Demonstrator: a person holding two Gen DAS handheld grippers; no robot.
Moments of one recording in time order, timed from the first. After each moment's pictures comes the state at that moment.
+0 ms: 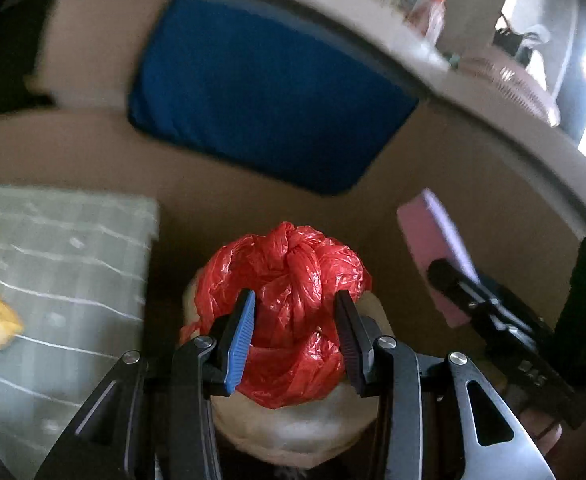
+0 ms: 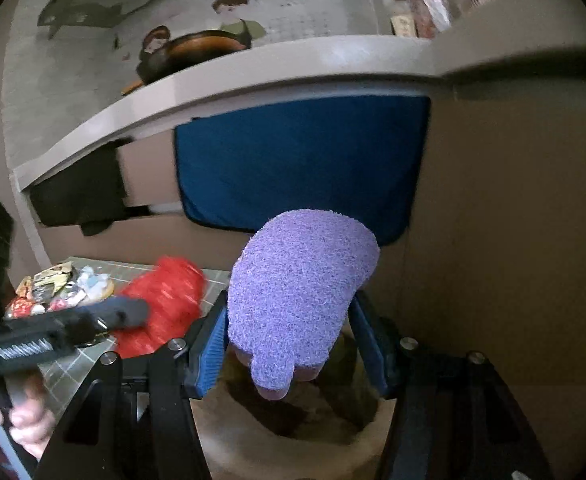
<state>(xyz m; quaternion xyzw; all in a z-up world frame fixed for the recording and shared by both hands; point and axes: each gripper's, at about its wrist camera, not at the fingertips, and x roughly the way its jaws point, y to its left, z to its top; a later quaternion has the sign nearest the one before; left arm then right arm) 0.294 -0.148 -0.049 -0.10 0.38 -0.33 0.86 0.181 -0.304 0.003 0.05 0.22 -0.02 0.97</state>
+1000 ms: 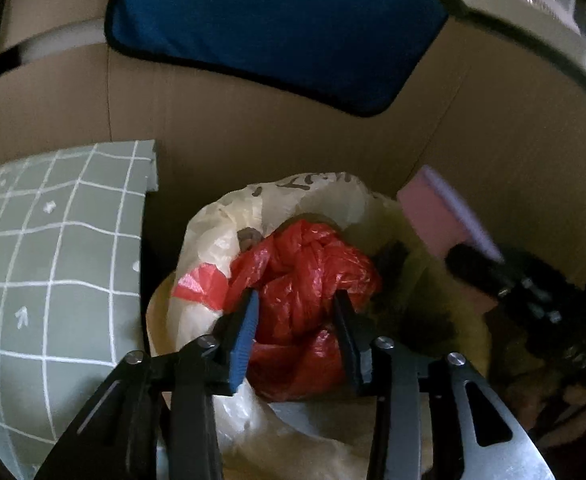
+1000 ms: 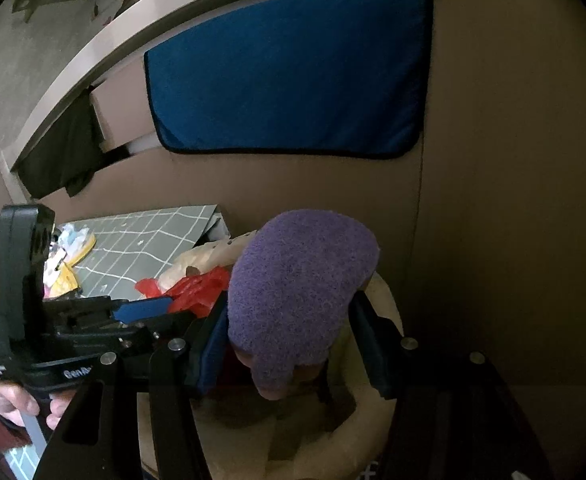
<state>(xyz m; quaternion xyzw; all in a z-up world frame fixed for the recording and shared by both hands) 0.310 -0.155 -0.114 -0.03 0.42 -0.34 0.84 0.210 -0.303 -0.074 0.07 0.30 0.00 0.95</state>
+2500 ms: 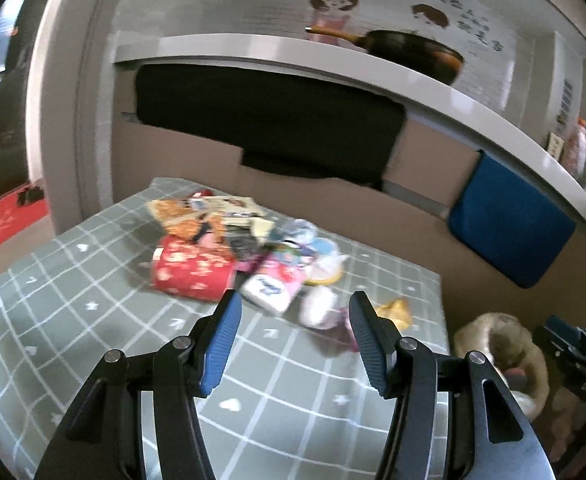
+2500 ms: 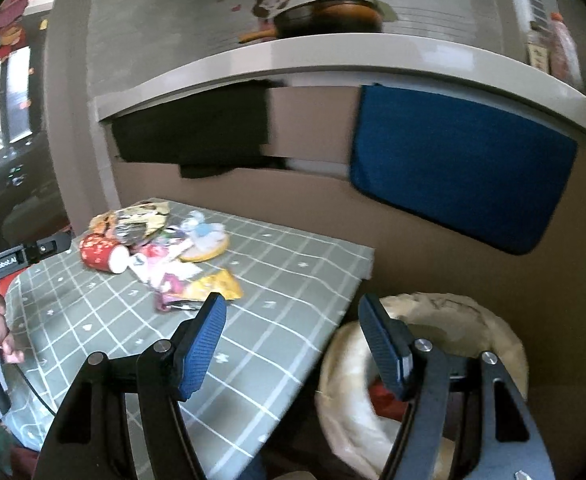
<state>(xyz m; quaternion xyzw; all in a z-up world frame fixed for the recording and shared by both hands) 0.184 0.185 -0.025 -0.13 0.26 0.01 0.96 0.174 -0.093 -0.008 -0.04 0.25 0.12 0.96</state>
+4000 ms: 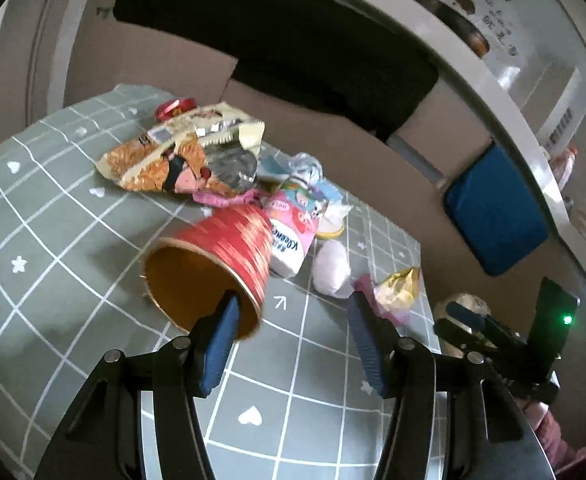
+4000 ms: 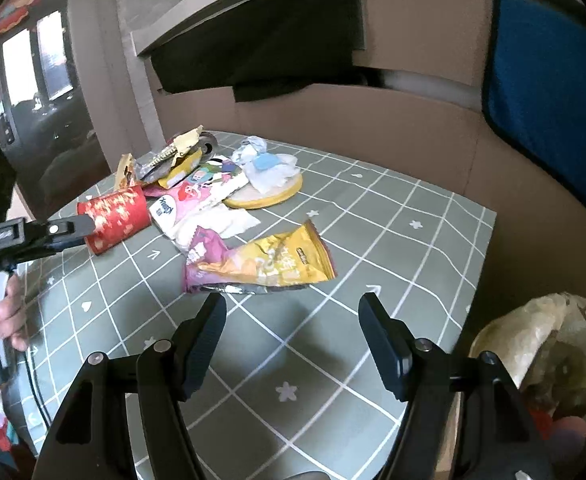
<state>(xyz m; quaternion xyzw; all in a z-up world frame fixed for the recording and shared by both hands) 0.238 0.249 -0.095 -0.24 0.35 -0.11 0.90 0.267 -0.024 -0.084 -0.06 0.35 0.23 0.91</state>
